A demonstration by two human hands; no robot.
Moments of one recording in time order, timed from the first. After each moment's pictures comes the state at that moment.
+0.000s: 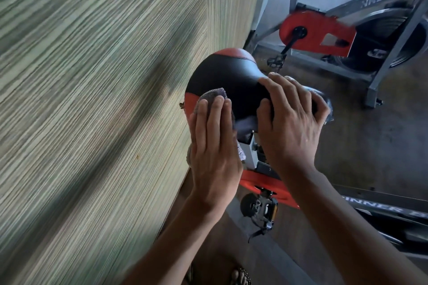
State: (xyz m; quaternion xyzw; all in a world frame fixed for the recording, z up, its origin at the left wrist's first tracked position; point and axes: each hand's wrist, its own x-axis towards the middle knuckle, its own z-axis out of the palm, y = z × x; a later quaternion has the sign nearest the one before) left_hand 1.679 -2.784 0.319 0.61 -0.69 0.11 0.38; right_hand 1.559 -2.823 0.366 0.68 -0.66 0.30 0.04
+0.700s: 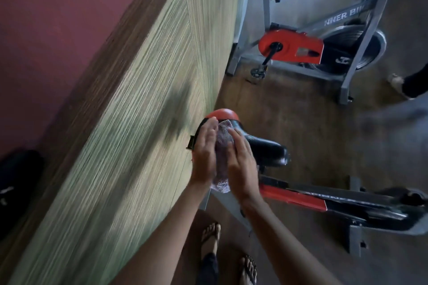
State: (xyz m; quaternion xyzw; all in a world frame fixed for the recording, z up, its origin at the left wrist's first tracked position) left_hand 1.707 -2.863 0.429 0.55 -0.40 -0.56 0.48; right_hand 1.622 -2.828 0.453 0.50 -0.68 0.37 -0.39
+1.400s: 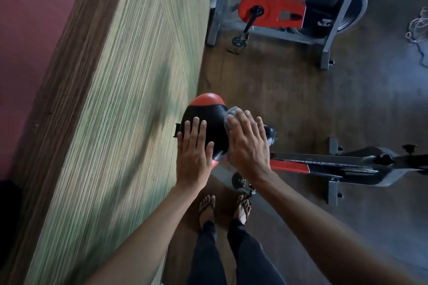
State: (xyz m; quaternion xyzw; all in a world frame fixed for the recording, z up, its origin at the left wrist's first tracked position) left_hand 1.731 -2.834 0.372 0.60 -0.76 -0.13 0.20; right_hand 1.569 -2.835 0.416 0.68 -0.72 0.13 -0.07
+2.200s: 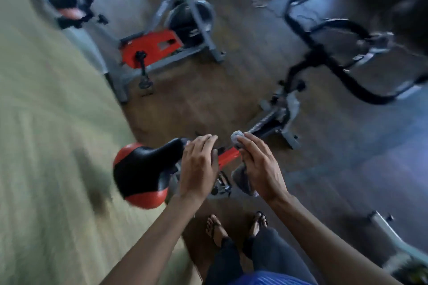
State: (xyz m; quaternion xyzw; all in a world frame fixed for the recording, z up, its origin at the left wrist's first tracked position) left_hand 1.596 -2.793 0.510 0.29 -0.91 -0.25 0.17; right_hand 1.484 -2.656 0.503 0.35 -0.85 0.39 -0.12
